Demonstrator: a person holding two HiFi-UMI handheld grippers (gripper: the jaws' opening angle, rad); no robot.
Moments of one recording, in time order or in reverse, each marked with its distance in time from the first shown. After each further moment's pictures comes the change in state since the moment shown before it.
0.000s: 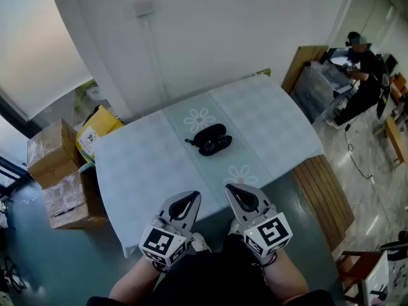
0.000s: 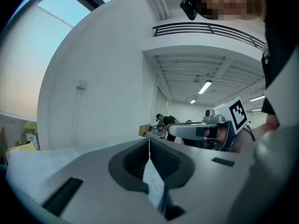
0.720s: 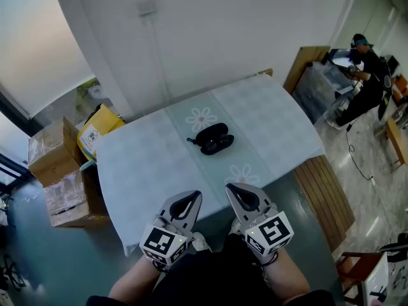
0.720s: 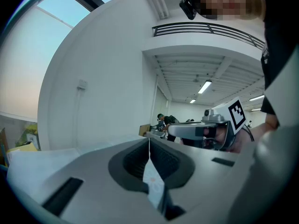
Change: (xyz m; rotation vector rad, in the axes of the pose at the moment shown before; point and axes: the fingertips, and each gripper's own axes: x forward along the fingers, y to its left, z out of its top) left arm -0.003 0.000 -0.001 0.014 0.001 -0.007; right arm 0.002 0.004 0.000 -0.004 -0.004 0.021
